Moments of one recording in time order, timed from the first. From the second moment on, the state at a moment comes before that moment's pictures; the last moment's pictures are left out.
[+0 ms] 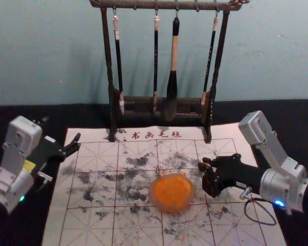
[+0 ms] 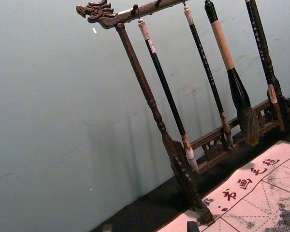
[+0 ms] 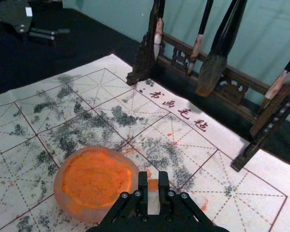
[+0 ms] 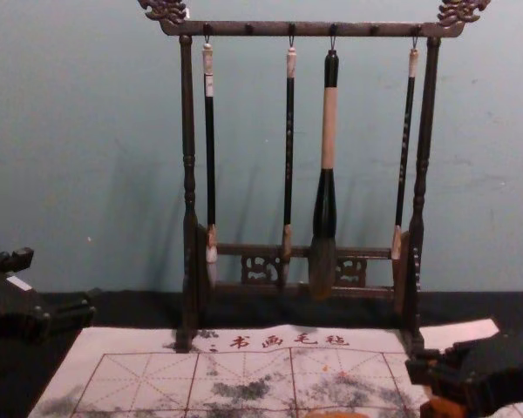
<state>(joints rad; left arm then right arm) -0.20 0.60 0.45 -1.41 -0.25 -0.12 0.03 0.26 0.54 -0.47 -1.51 0.34 0.27 0.47</state>
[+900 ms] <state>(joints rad) -0.20 0.60 0.45 -1.41 -0.25 -0.12 0.03 0.19 0.51 -0.37 -1.57 0.46 0.14 0.47</state>
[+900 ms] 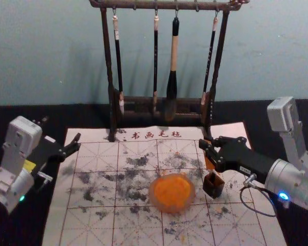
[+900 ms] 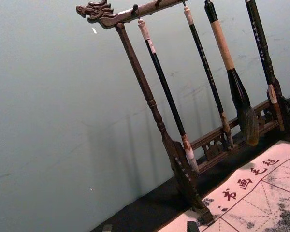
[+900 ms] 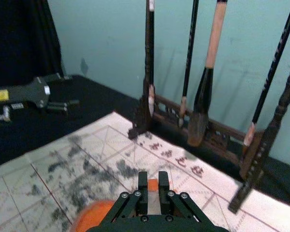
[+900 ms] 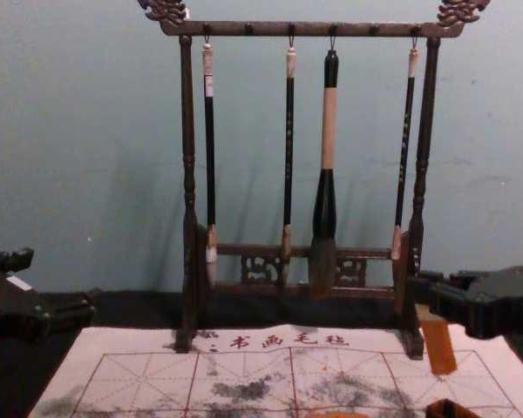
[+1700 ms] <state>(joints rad) -0.20 0.60 0.45 -1.41 -0.25 -0.12 0.03 0.22 0.44 -0.45 -1.39 0.47 -0.15 0.63</state>
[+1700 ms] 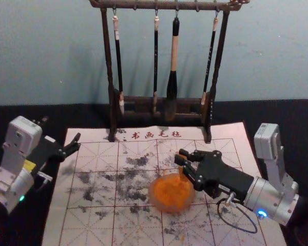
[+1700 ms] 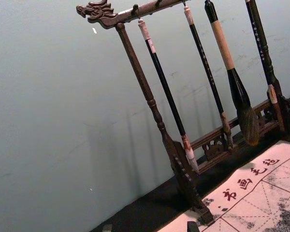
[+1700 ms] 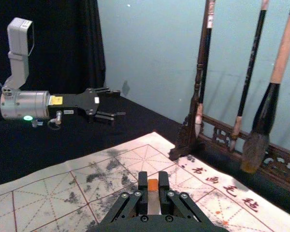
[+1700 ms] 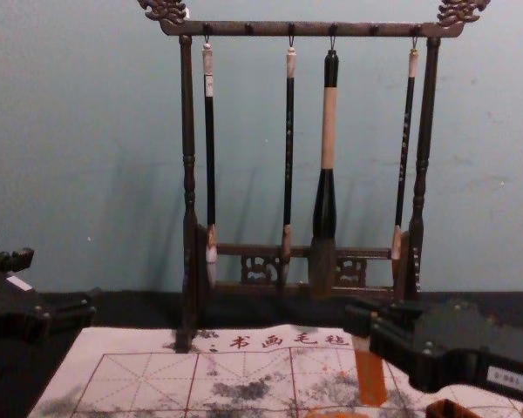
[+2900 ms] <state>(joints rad) -0.20 0.60 0.45 -1.41 -0.25 -0.12 0.03 0.26 0.41 -0.54 -1.30 0.43 -0.16 0.67</state>
